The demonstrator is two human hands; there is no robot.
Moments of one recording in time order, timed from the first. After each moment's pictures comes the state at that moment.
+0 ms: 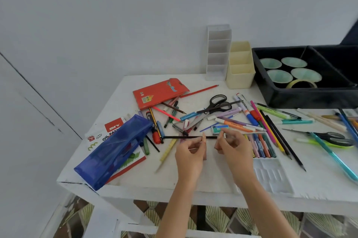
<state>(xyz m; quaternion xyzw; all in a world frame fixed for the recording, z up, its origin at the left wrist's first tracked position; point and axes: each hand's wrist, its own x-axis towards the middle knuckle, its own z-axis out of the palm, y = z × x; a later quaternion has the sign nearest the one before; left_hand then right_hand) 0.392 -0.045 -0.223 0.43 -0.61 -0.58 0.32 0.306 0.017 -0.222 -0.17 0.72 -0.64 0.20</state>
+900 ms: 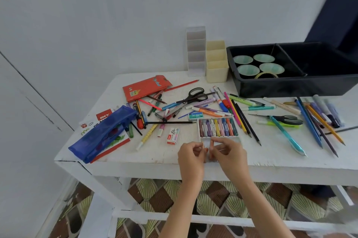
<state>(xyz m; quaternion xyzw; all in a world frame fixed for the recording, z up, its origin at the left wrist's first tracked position) 0.379 0.053 -0.235 0.44 -0.73 -0.42 0.33 0.299 0.122 -0.229 -0.26 0.76 -0.56 0.20</state>
